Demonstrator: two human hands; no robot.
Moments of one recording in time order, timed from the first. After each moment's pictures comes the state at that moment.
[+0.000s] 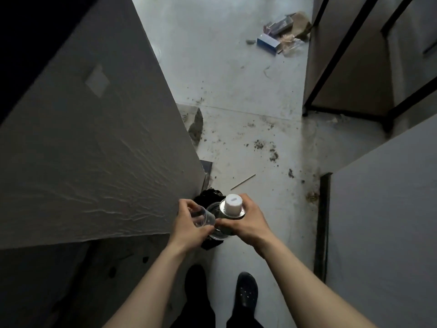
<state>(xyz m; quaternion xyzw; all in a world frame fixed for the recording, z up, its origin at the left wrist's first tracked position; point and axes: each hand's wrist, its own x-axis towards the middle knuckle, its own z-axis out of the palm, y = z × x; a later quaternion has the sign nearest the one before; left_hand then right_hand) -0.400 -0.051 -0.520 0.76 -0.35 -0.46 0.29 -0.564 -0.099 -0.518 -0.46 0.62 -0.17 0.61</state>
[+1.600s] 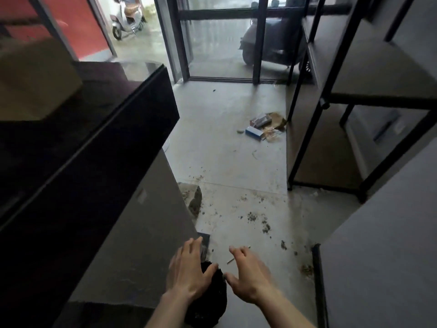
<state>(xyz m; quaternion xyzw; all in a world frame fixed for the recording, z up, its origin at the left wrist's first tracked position) -0.423 -0.092 -0.360 0.78 -0.57 -0.24 0.05 -0.594 -0.128 -0.376 -0.74 0.57 0.05 0.34</state>
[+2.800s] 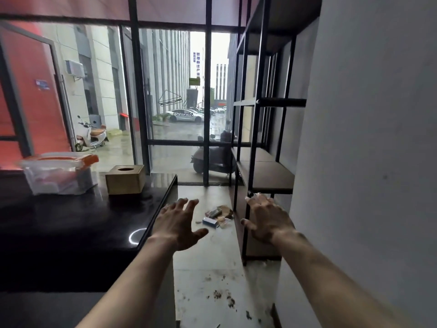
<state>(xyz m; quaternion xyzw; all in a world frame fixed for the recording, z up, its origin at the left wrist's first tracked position) -0.387 0.124 0.002 0.63 -0.76 0.03 0.15 -0.629 0.136 0.024 -0.74 0.66 -0.13 -0.04</state>
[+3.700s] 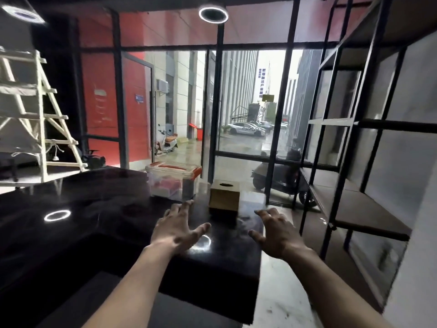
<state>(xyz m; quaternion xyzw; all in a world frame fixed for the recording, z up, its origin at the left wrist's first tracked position) -0.101 0.146 0.030 0.74 -0.60 -0.06 0.29 -0.354 0.079 0.041 -0.82 0.56 -0.16 0.03</state>
